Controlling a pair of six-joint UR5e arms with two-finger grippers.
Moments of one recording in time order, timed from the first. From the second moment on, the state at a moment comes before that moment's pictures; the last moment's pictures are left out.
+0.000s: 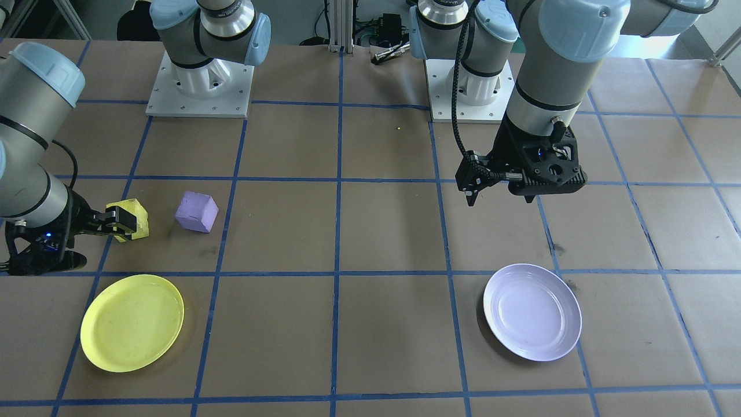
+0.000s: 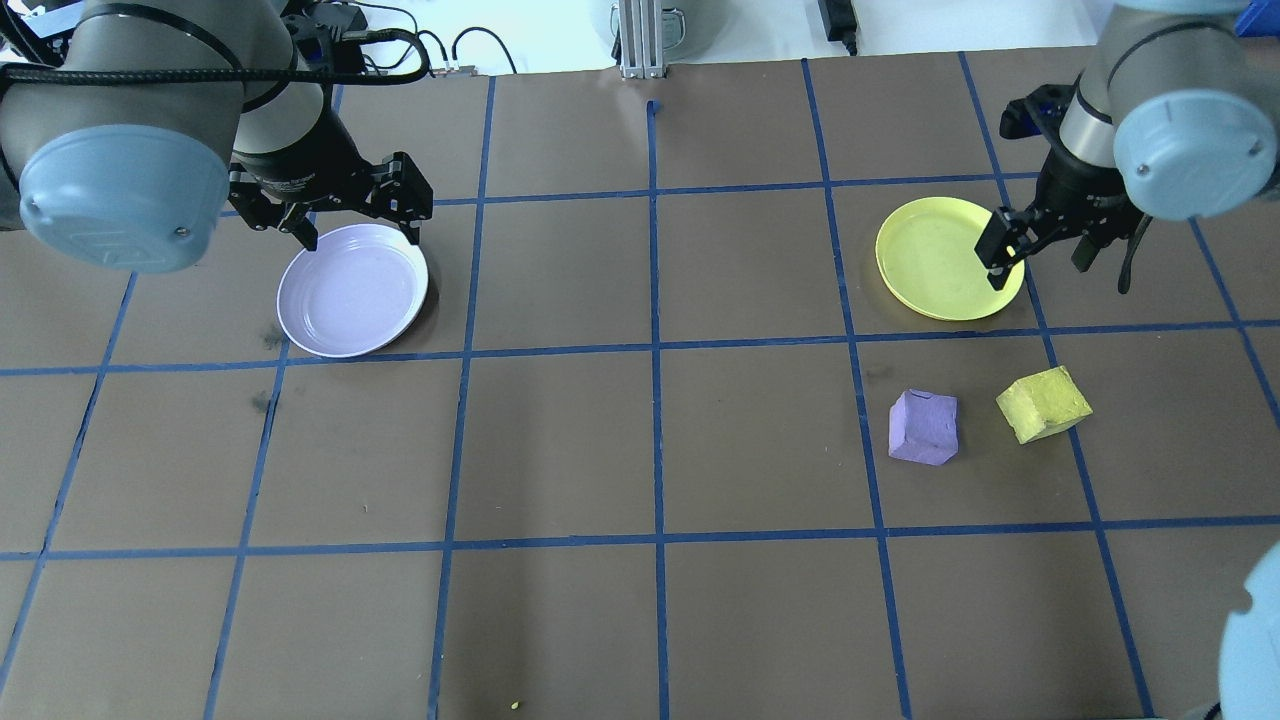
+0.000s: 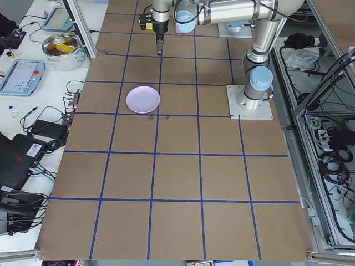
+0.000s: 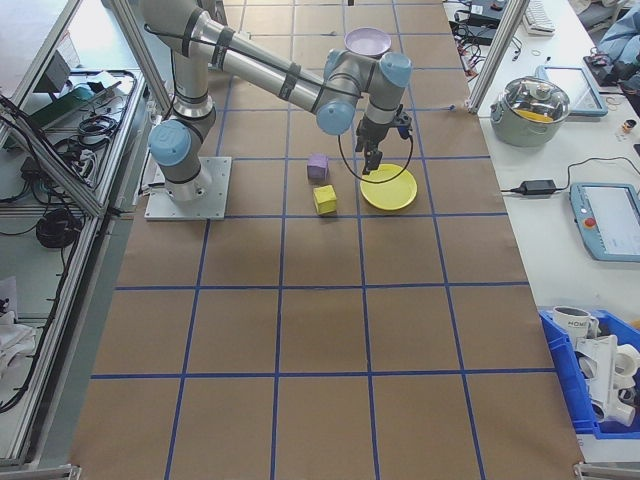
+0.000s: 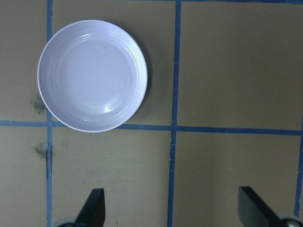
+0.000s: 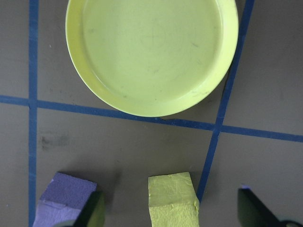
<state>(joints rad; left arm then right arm) -1.58 -1.64 -1.66 -1.33 1.62 -0.05 1.32 -1.31 1.69 -1.83 -1.67 -0.41</state>
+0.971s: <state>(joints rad) -1.58 -1.64 -1.66 -1.33 1.62 -0.06 1.23 -1.34 1.98 -2.05 -1.69 -0.62</state>
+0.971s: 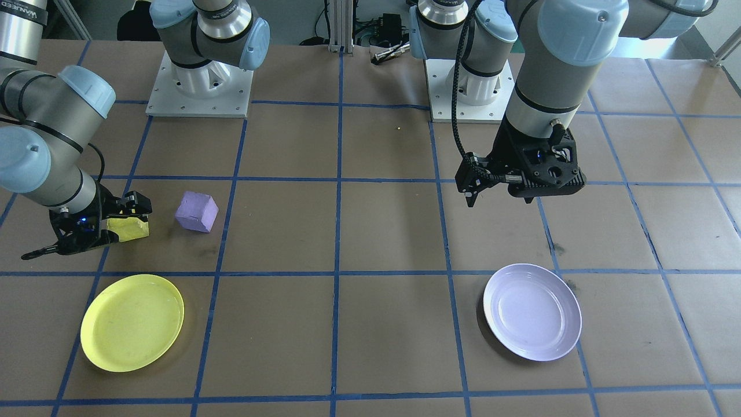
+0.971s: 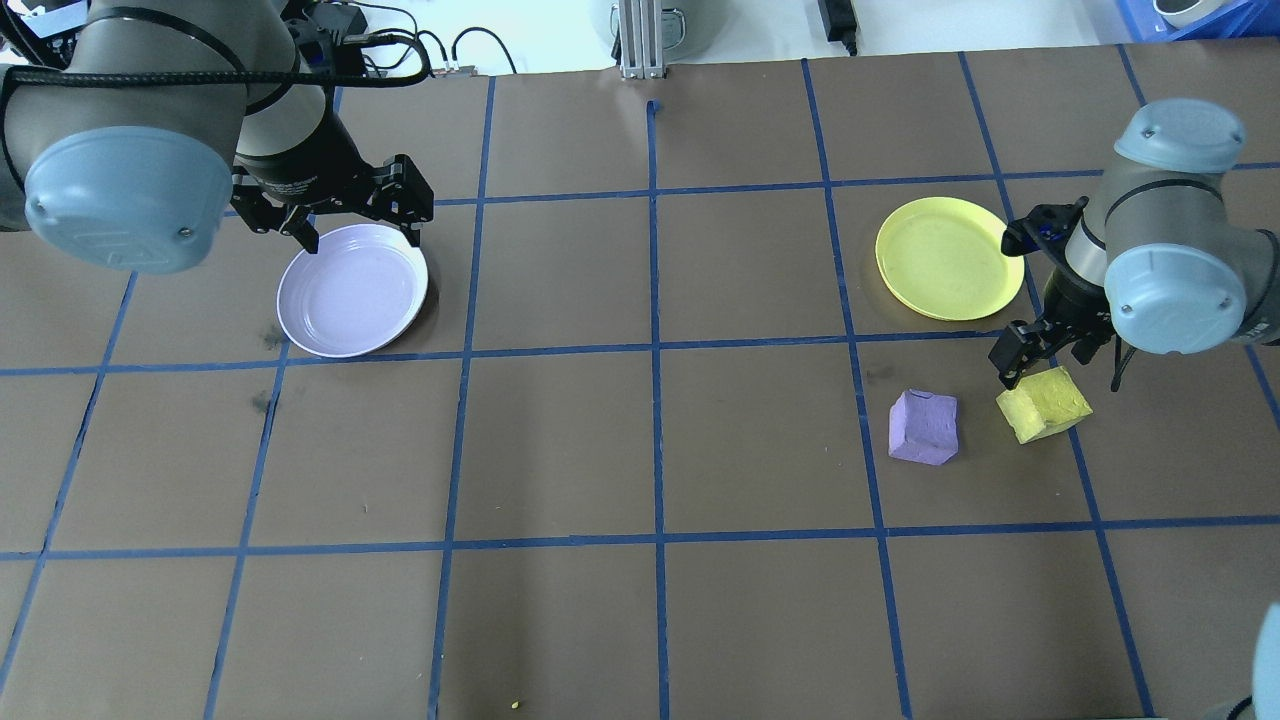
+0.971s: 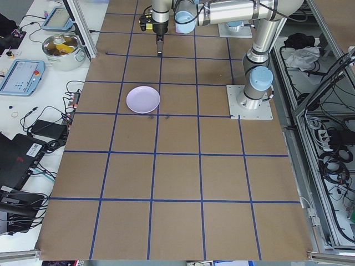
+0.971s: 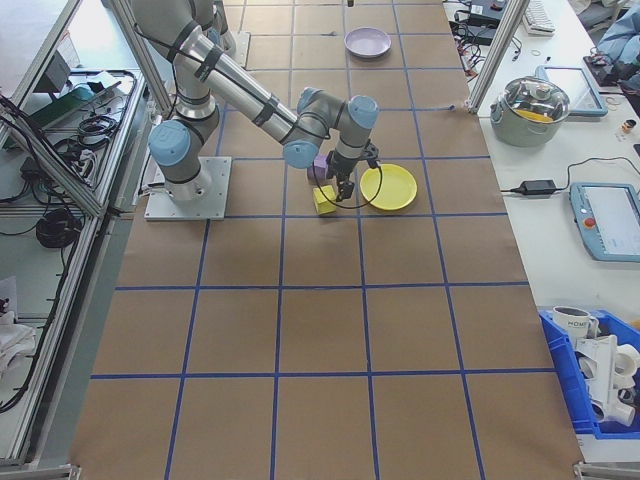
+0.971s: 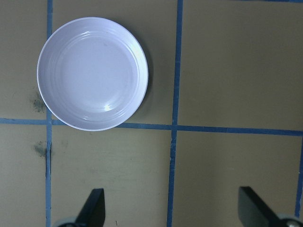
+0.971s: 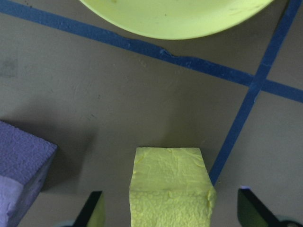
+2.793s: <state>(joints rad) -1.57 -1.64 -1.66 -1.33 1.62 -0.05 1.22 -1.33 1.74 -1.78 -1.67 -0.59</state>
